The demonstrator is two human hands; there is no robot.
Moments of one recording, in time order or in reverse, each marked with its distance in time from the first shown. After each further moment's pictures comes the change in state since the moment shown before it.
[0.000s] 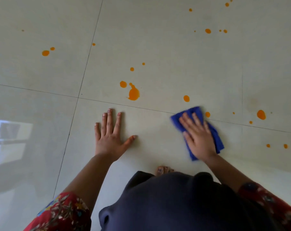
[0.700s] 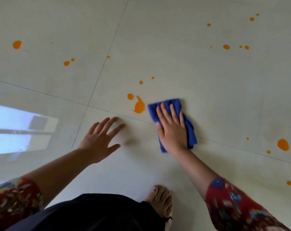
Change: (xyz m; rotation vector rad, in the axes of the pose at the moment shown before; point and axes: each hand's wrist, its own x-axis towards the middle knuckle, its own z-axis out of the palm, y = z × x) left_hand 0.013 -0.022 -0.056 0.385 -0.094 0.235; right_hand 0.101 -0.074 0.011 0.012 0.051 -0.033
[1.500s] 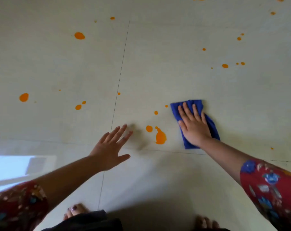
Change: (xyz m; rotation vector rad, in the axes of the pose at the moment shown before) left_hand 0.062 -0.102 -0.041 -0.044 -0.068 0.168; right_hand 0.100 0.009 -0.025 -0.037 -0.230 0.171
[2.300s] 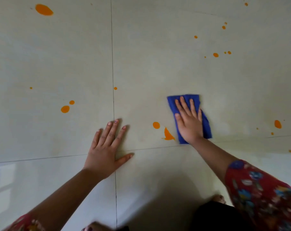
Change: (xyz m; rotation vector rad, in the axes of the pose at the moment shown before) left_hand 0.020 -0.068 0.035 -0.072 0.318 0.081; right_hand 0.007 -0.065 0.017 0.095 0.225 0.298
